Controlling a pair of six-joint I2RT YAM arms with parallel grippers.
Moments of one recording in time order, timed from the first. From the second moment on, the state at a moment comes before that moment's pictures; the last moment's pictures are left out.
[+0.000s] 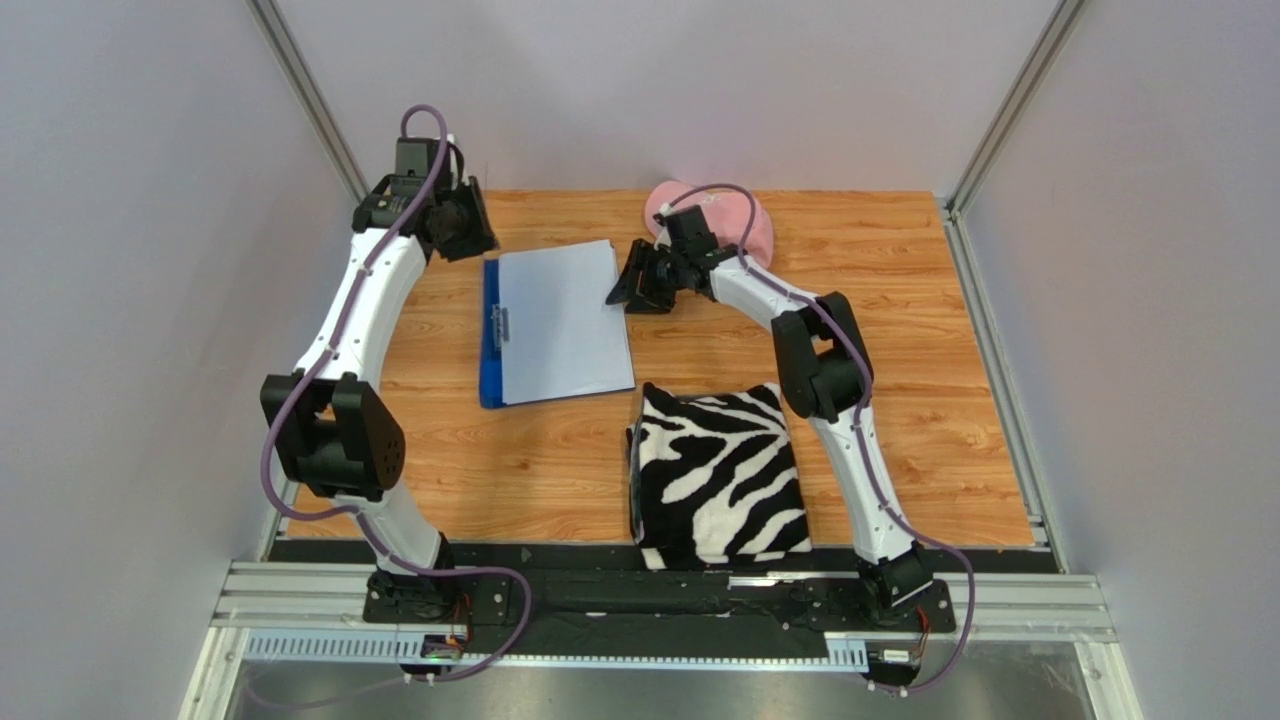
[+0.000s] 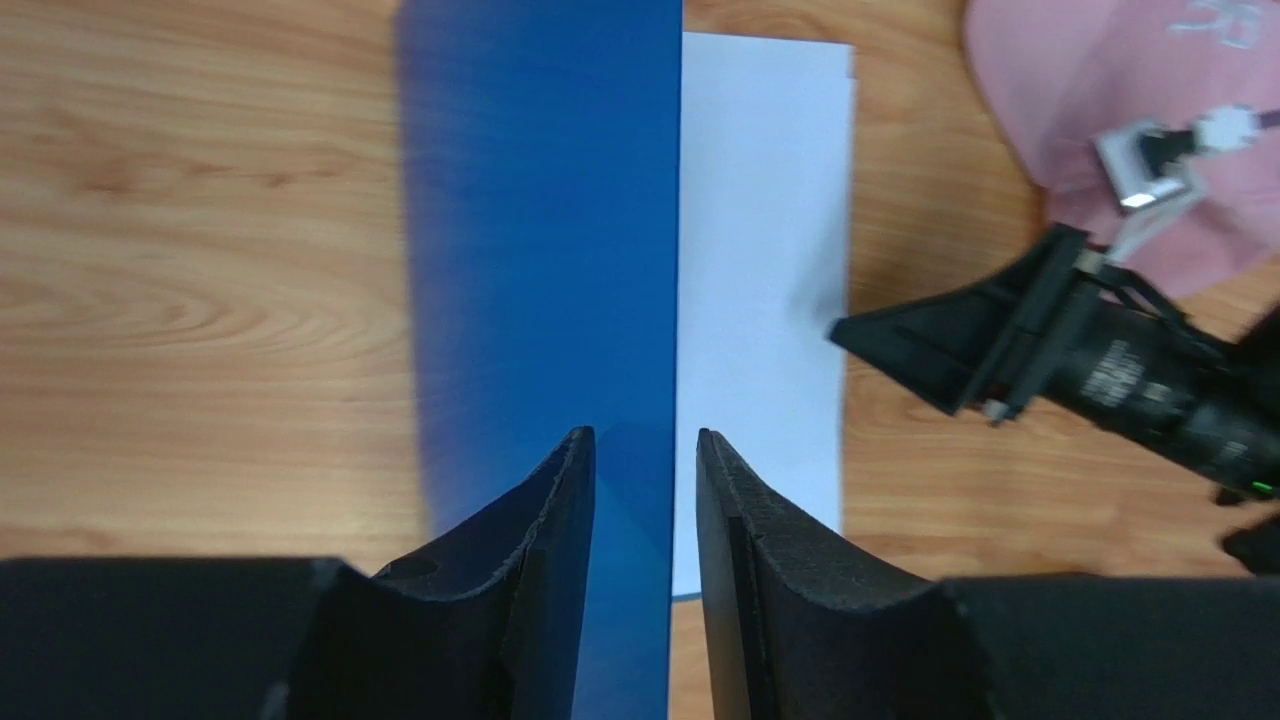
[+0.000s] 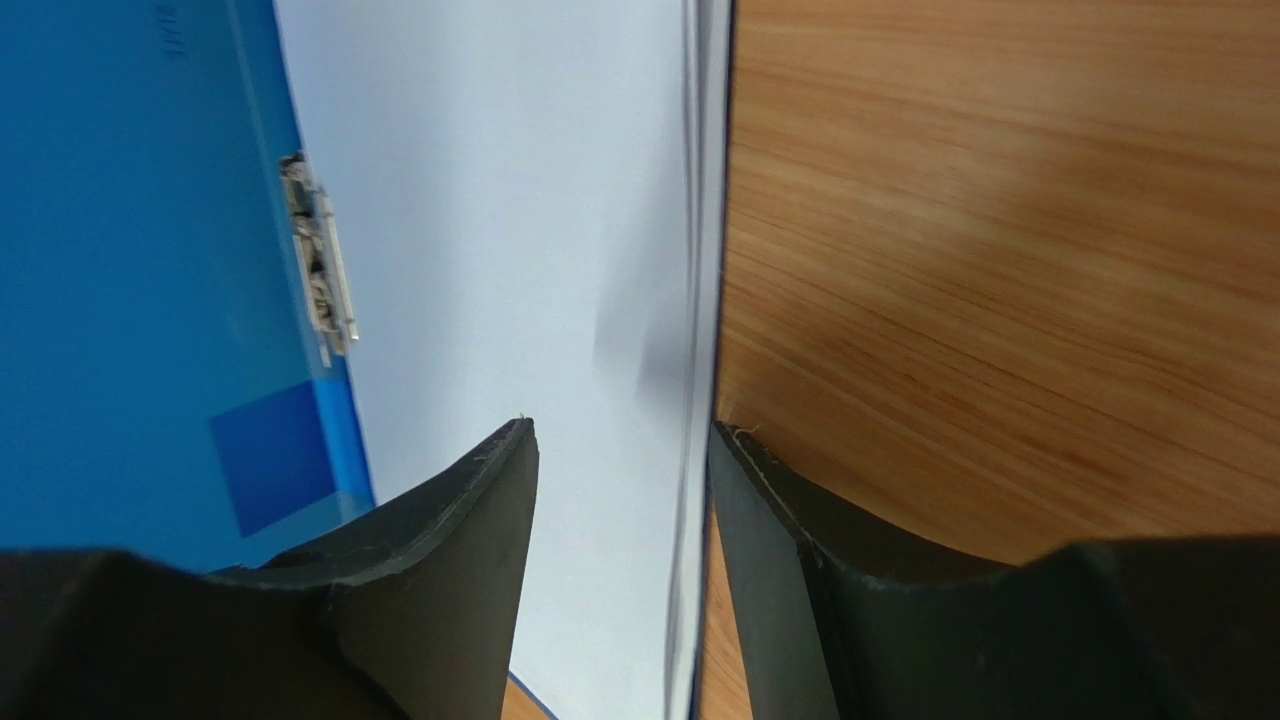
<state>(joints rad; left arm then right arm) -0.08 1.72 1.72 -0.79 0.02 -0.33 0.47 2.49 2.03 -0.33 -0.45 0.69</state>
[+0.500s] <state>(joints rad) -0.24 2.04 1.46 -0.17 0.33 -0.61 0.36 2.45 1.88 -0.20 -0.58 0.88</state>
